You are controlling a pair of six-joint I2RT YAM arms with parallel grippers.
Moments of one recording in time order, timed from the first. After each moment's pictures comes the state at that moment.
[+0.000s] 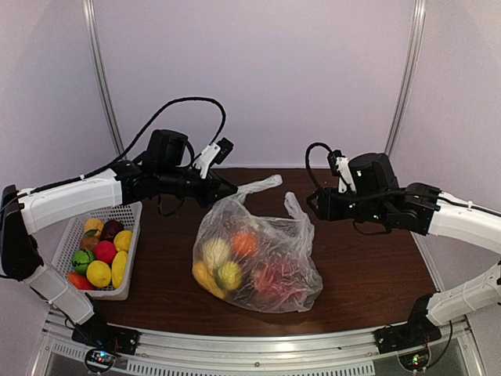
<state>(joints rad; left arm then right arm) -0.73 1.50 1.23 -0.22 0.37 0.02 0.85 1.17 1.00 -0.38 0.26 0.51</state>
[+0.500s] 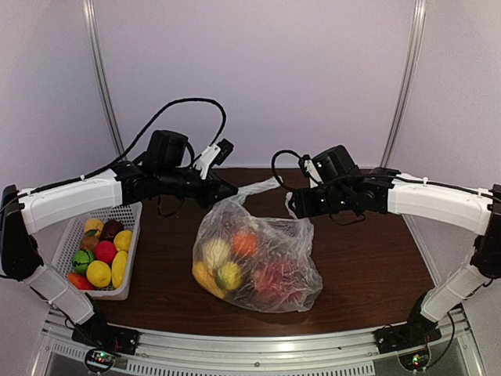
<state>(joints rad) -0.73 1.50 1.22 -0.22 0.38 0.02 0.79 1.47 1.20 -0.45 0.18 0.42</state>
